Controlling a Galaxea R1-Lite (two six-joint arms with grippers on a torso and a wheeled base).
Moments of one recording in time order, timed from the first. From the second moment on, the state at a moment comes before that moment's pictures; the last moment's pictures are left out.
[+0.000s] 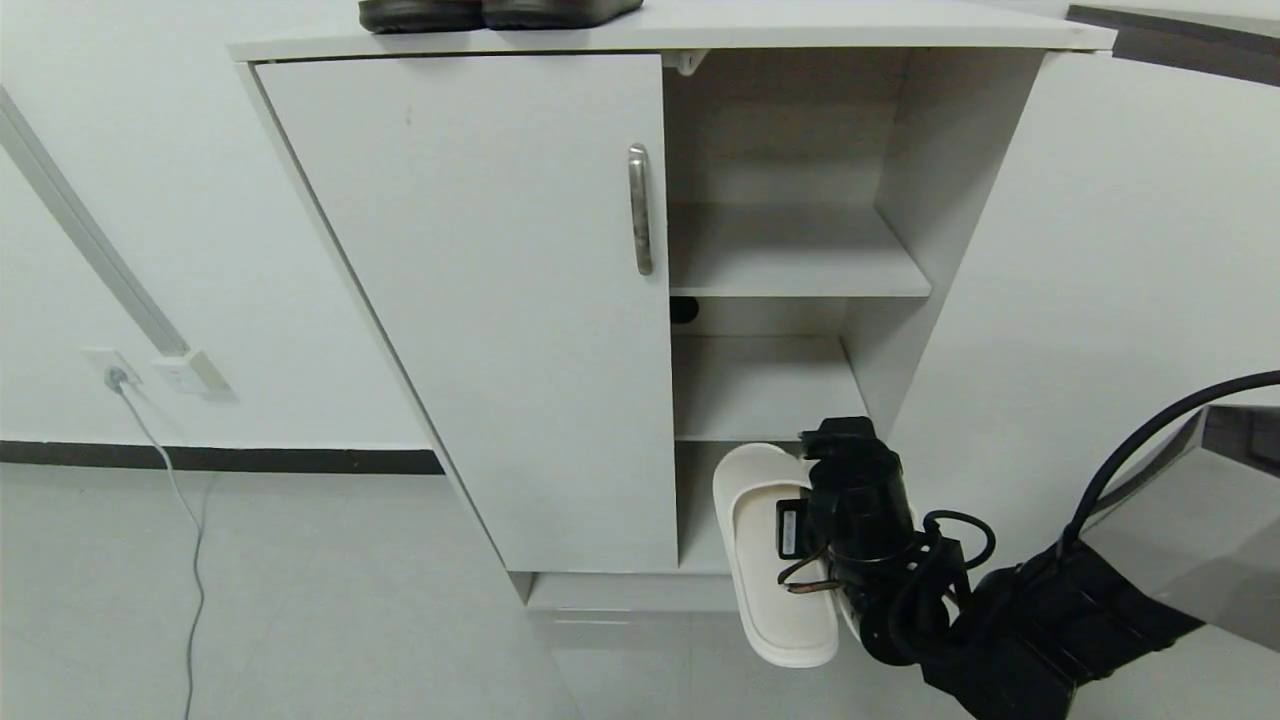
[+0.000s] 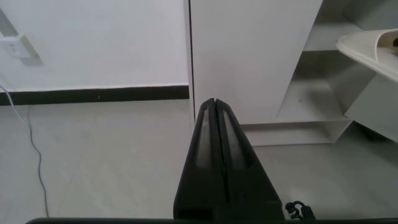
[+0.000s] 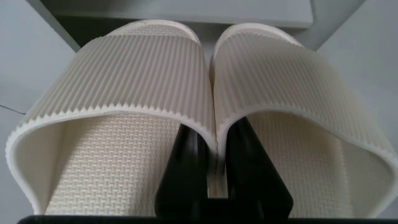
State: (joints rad) left arm 0.00 0.00 0.00 0.00 0.00 0.03; right arm 0.77 2.07 -0.83 -0.87 -0.69 0.27
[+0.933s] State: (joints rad) left arm 0.00 0.00 0.00 0.00 0.00 0.02; right arm 0.72 2.20 -0.79 -1.27 -0.64 0.11
